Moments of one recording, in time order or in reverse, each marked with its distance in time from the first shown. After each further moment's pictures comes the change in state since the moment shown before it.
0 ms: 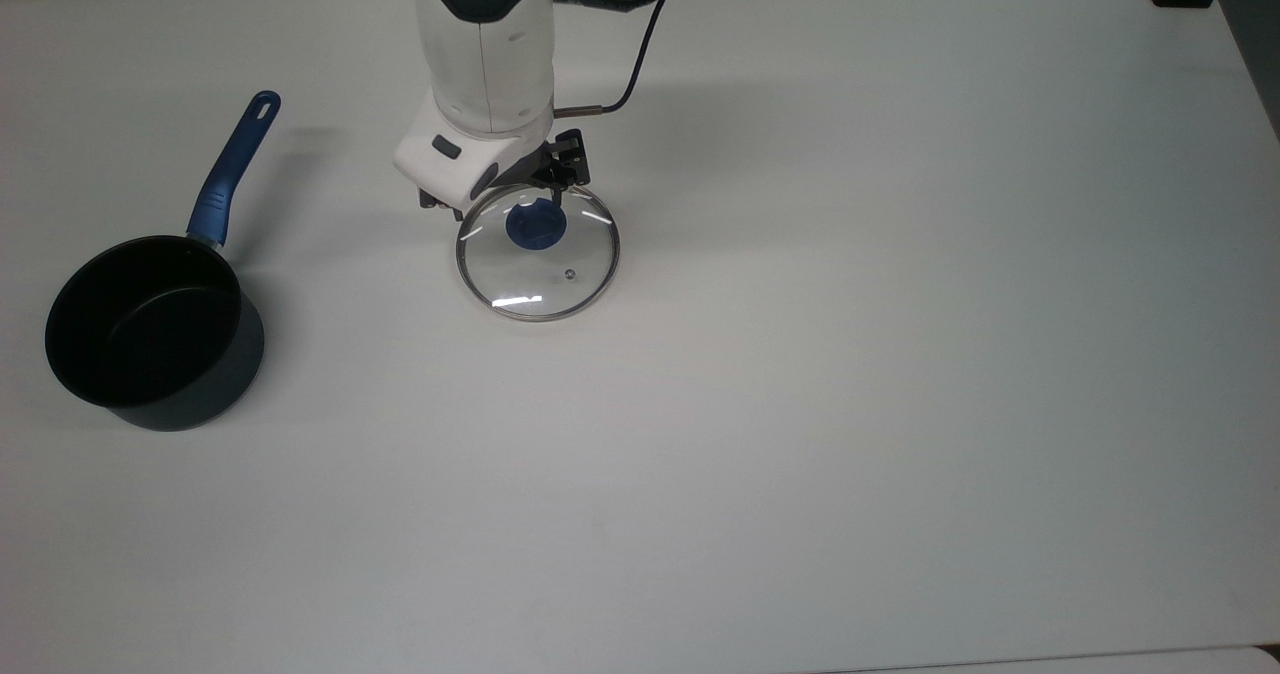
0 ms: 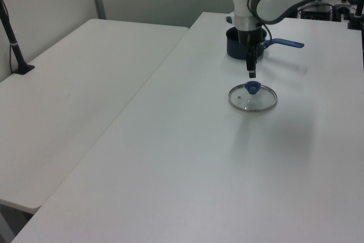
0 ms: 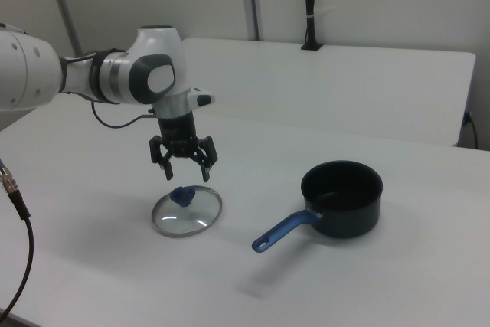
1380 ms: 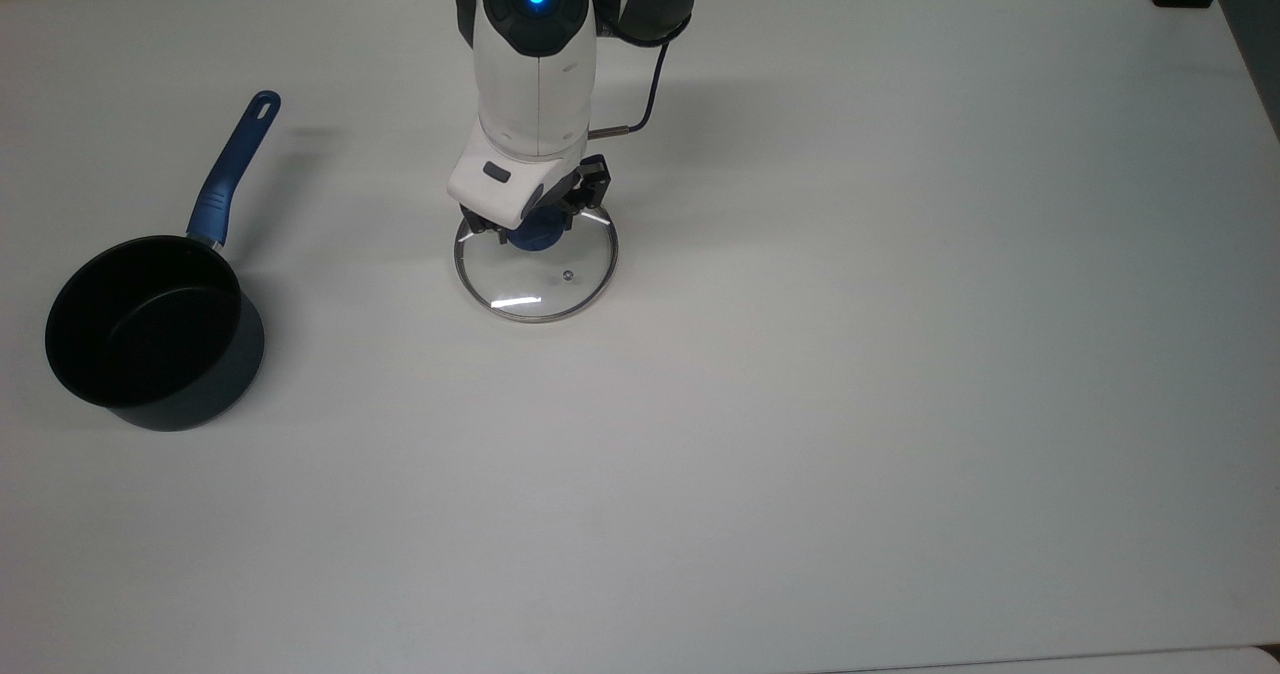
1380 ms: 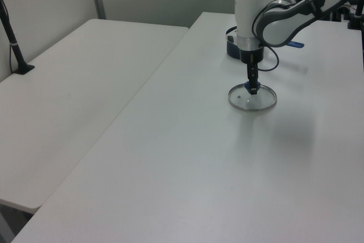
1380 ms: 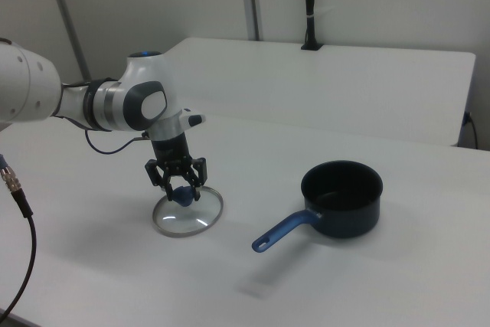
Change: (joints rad) arm 0.038 0.003 0.000 -0.140 -0.029 0.177 -0.012
